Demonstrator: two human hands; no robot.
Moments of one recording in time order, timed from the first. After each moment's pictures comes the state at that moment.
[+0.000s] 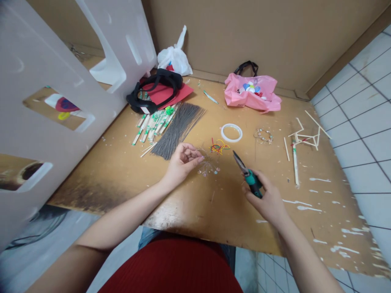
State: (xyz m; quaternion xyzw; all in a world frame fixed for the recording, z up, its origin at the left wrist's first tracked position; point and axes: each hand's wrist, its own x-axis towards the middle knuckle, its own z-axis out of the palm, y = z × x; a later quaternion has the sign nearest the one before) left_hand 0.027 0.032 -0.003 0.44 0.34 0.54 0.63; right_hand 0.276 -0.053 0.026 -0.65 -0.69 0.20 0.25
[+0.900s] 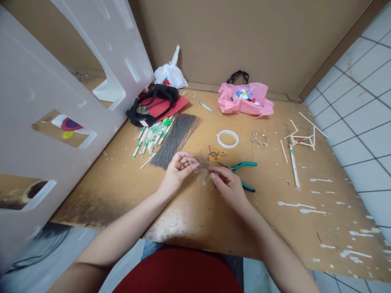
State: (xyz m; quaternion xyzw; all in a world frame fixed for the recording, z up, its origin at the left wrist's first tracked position) left_hand 0.025 0.034 -0.002 0.42 0.31 0.54 0.66; right_hand 0.198 -0.014 0.014 -0.56 -0.59 0.42 0.41
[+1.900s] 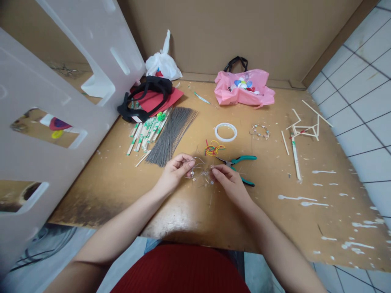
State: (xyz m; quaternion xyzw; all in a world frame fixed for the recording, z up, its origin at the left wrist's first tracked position) left_hand 0.023 0.033 -0.003 0.47 0.40 0.44 0.65; right_hand 0.211 -0.013 -0.003 -0.57 -0.48 0.52 0.43
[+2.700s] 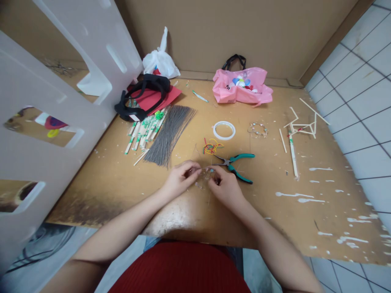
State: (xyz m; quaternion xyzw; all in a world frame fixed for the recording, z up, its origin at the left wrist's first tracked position) left_hand 0.028 0.019 -0.017 0.76 0.39 0.37 0.37; right_hand 0.201 -0.024 -0.006 -0.62 -0.65 0.31 0.32
